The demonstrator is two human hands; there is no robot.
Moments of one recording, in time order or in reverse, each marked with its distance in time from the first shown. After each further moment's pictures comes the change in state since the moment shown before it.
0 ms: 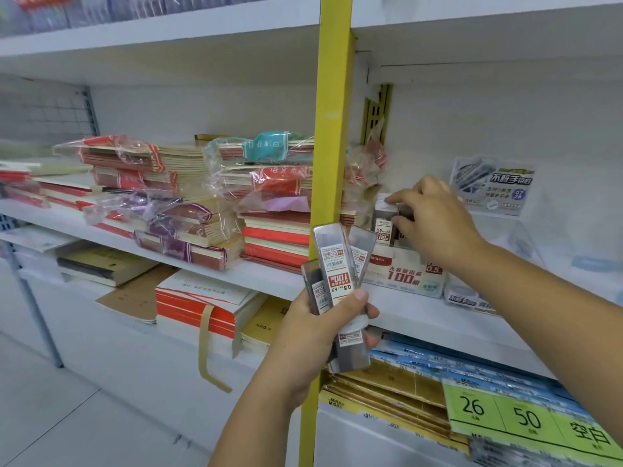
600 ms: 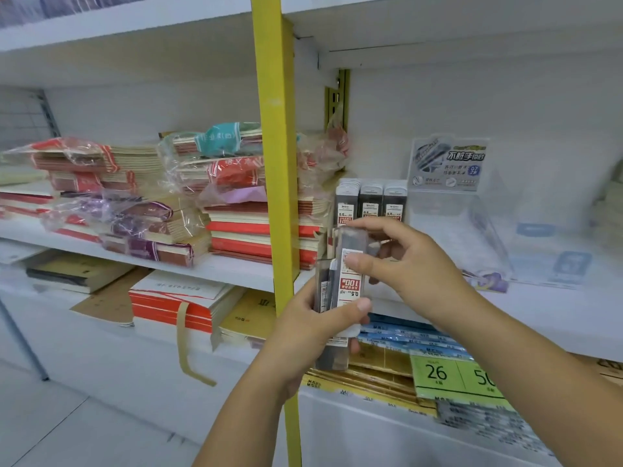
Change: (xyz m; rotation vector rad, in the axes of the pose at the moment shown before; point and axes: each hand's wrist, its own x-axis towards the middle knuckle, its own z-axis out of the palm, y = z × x) left_hand -0.005 -0.005 0.032 0.092 -0.064 -0.107; right_hand -0.098 -0.023 -0.027 1.056 -0.134 0.156
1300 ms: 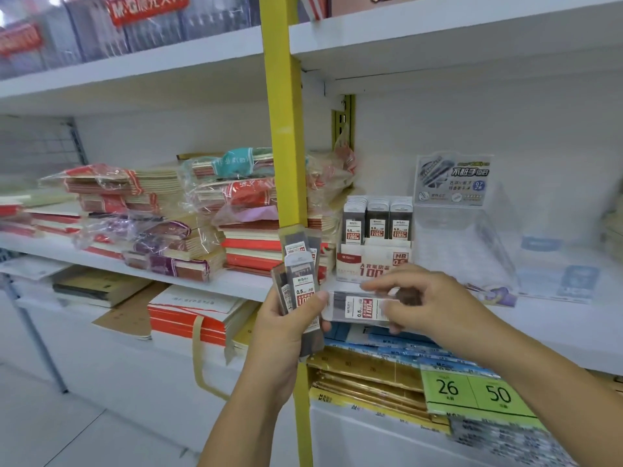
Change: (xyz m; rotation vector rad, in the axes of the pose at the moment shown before) left_hand 0.000 -0.001 -0.020 -0.191 0.299 0.121; right_hand -0.022 0.011 -0.019 -0.140 -0.173 0.112
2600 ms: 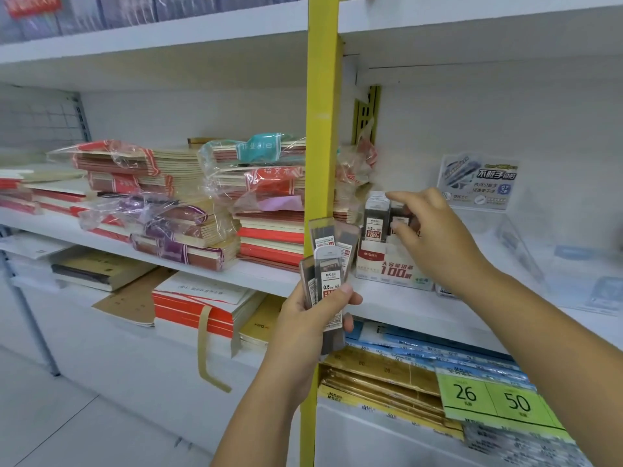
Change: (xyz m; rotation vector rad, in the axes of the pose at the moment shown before) left_hand 0.000 0.007 -0.008 -0.012 -0.143 -0.032; right_hand 0.086 -0.009 -0.003 -0.632 0.390 -0.185
